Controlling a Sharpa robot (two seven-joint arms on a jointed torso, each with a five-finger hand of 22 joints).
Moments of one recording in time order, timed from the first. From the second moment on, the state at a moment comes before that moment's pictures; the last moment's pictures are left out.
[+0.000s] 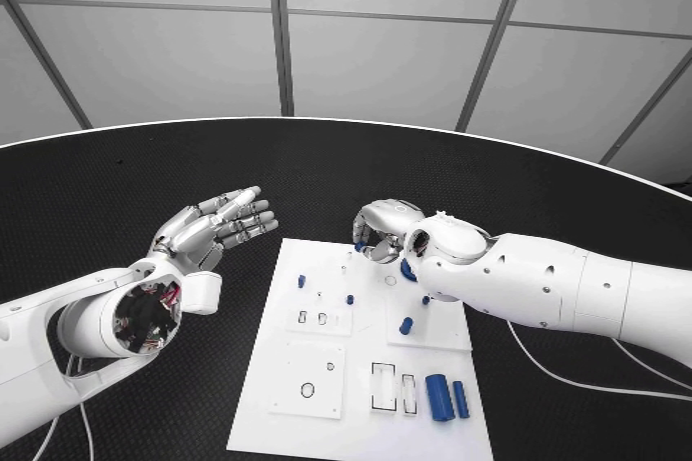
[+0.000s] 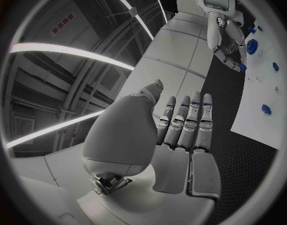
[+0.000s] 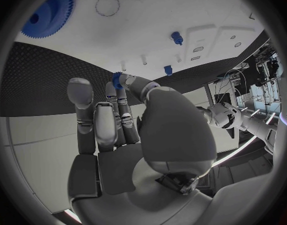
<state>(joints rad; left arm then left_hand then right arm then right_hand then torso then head) 1.31 -0.96 -0.06 1.69 0.27 -0.29 0.42 1.47 -0.09 0.30 0.19 0.06 0.76 0.20 0.17 0.12 0.84 0.24 0.09 0.06 0.80 0.20 0.24 0.14 0.13 0.70 0.29 0.21 0.10 1.30 -0.60 -0.06 1.30 -1.65 -0.34 -0.23 1.35 -0.17 0.61 -0.03 0.22 1.04 0.13 0.29 0.28 1.14 0.06 0.29 0.12 1.47 -0.02 1.32 1.17 0.16 1.34 0.07 1.00 0.79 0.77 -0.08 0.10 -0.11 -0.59</state>
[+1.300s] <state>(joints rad) 1.33 -0.96 -0.06 1.70 0.27 -0.29 0.42 1.47 -0.09 0.31 0.18 0.06 0.76 0.20 0.17 0.11 0.84 0.24 0.09 0.06 0.80 0.20 0.24 0.14 0.13 0.70 0.29 0.21 0.10 1.30 -0.52 -0.06 1.21 -1.65 -0.27 -0.22 1.34 -0.17 0.61 -0.03 0.22 1.04 0.13 0.29 0.28 1.14 0.06 0.29 0.12 1.47 -0.02 1.32 1.17 0.16 1.34 0.07 1.00 0.78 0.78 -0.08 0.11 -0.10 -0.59</state>
